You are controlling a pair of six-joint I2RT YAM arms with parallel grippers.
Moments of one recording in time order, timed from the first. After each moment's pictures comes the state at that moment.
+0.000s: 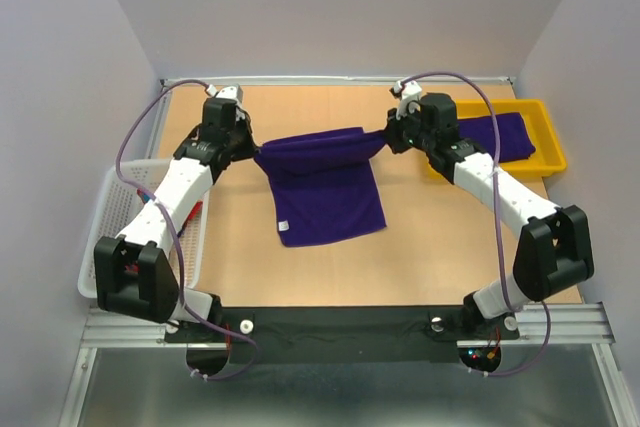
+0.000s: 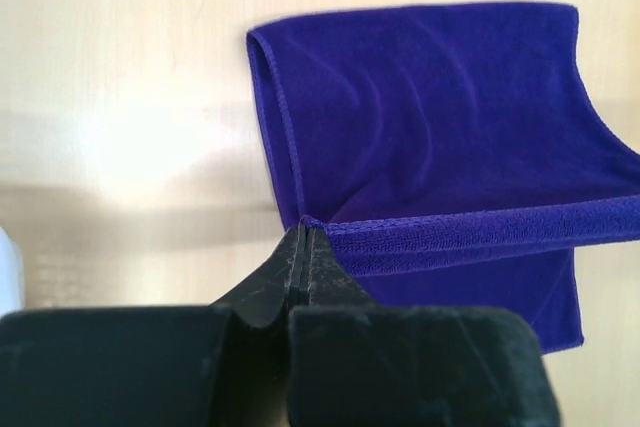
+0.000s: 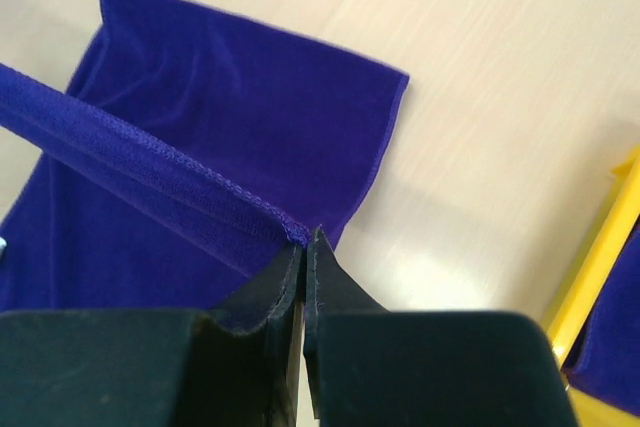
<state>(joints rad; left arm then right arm) -0.24 1.37 1.11 -0.41 -0.01 -0.39 0.36 1.49 1.11 -0.07 -0.20 -0.03</state>
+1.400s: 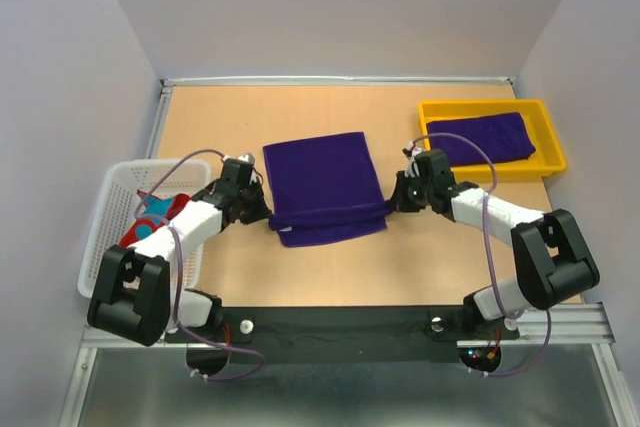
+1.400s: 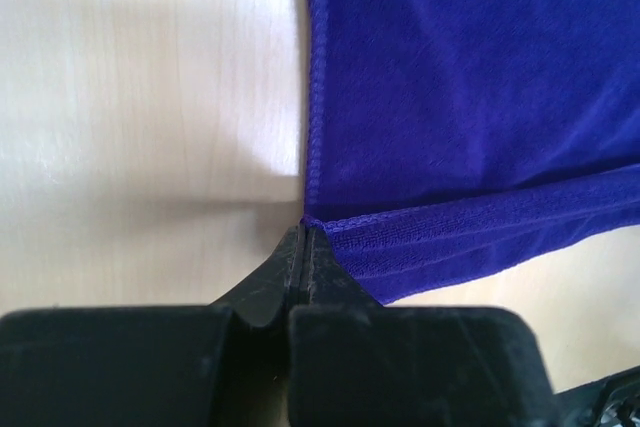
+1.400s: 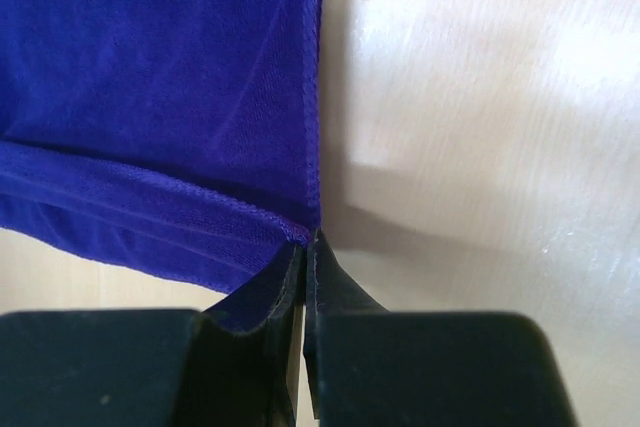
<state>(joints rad) -0.33 1.26 0.62 -0.31 0.10 -0.60 0.36 1.45 0.69 -0.08 -0.22 0.37</state>
